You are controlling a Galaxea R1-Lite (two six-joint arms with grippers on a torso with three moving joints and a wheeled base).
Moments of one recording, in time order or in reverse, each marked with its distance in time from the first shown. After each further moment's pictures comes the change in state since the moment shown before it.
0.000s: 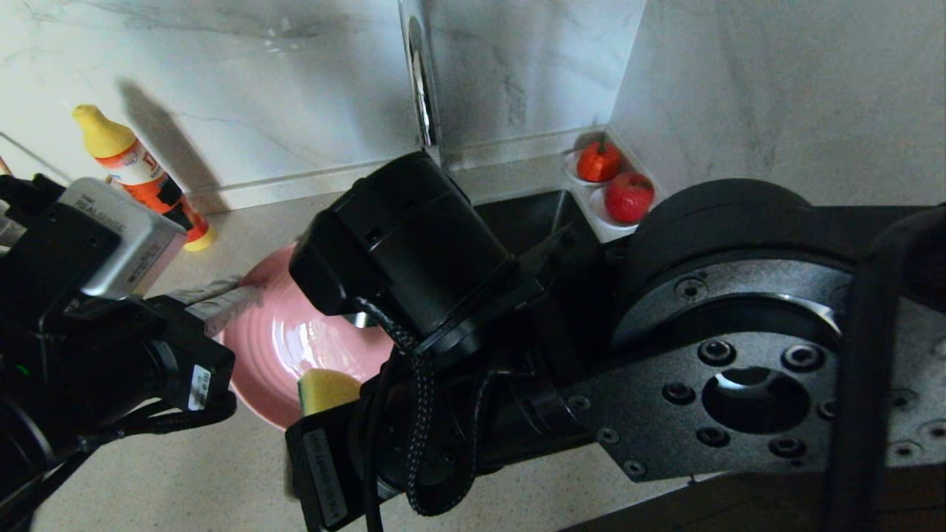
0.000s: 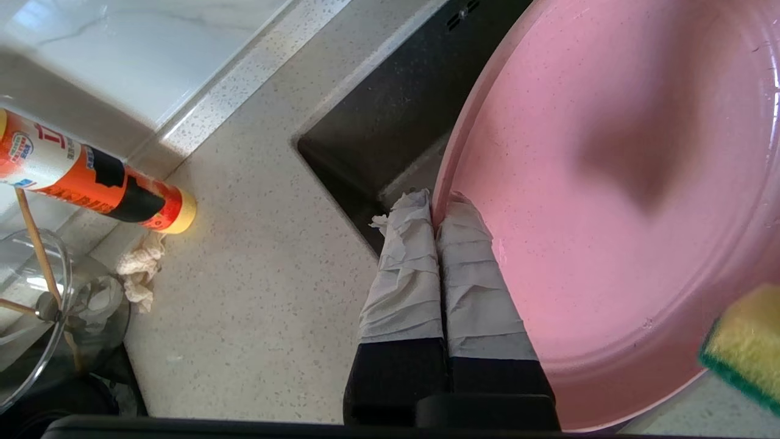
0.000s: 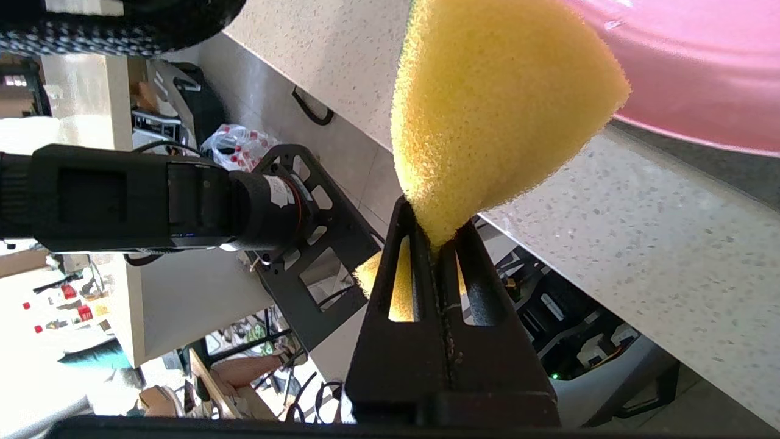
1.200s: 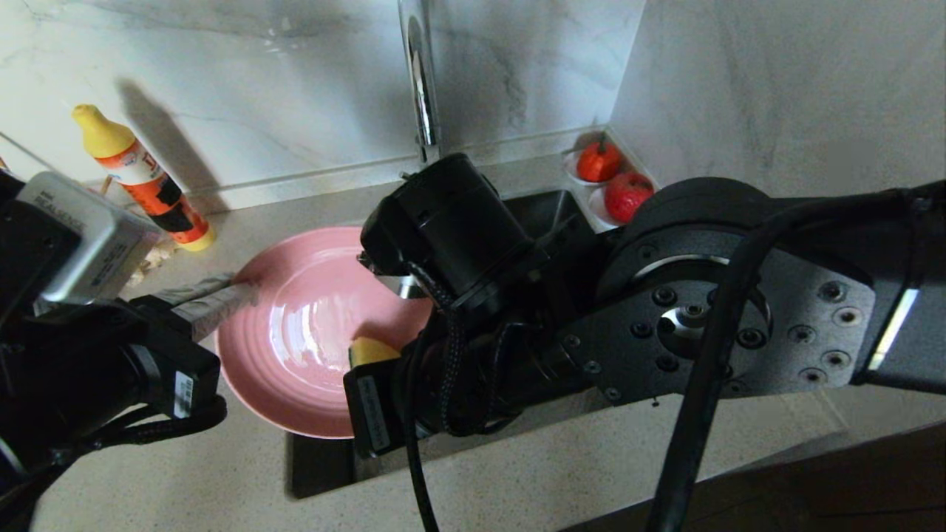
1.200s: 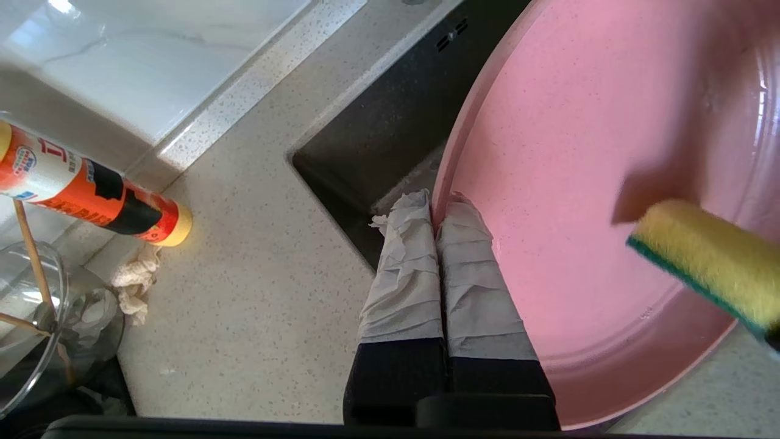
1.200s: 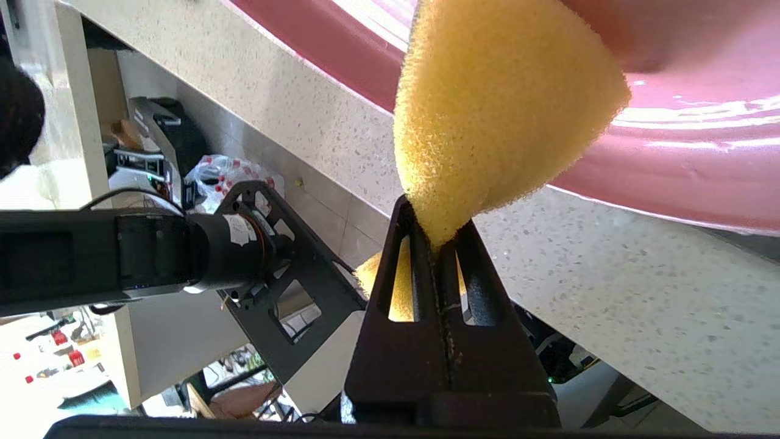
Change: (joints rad) left arm -0.027 -0.037 0.009 -0.006 -0.007 -0.001; right arm -0.098 0.017 0.000 -0.011 -0.006 0.003
